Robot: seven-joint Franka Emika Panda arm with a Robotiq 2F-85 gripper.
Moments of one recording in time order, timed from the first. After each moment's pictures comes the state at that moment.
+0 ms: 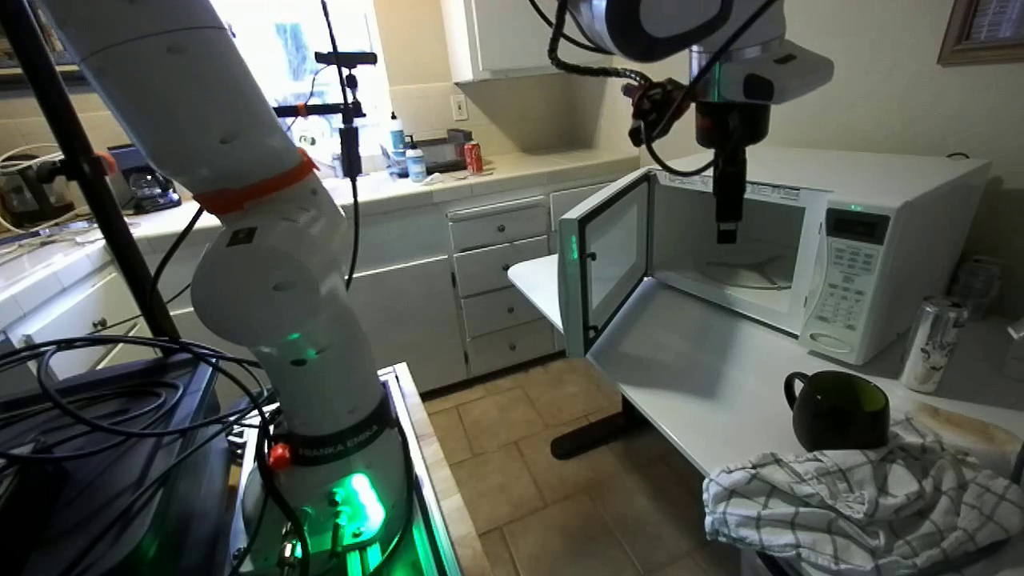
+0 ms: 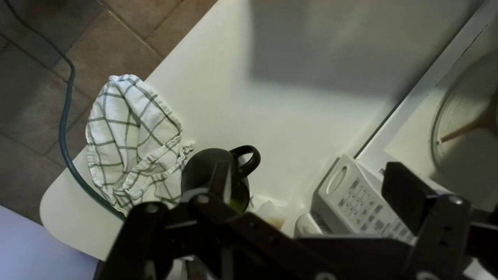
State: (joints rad) arm -0.18 -0.24 -0.08 -2.34 0.18 2.30 0.45
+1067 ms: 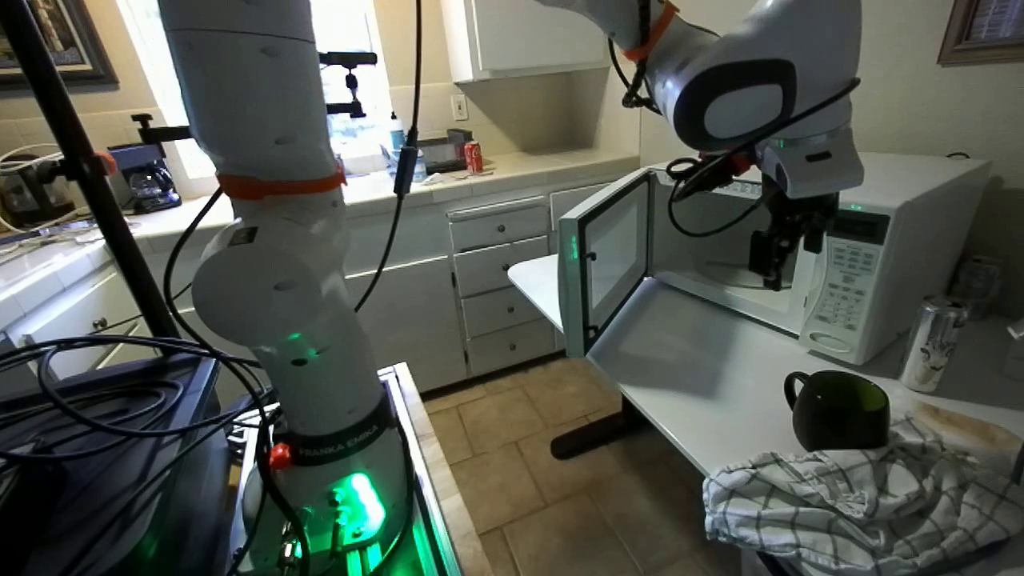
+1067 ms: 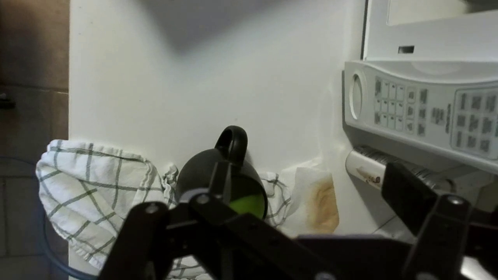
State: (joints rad) arm -0.17 0.10 -0.10 -2.18 0.33 2.58 0.93
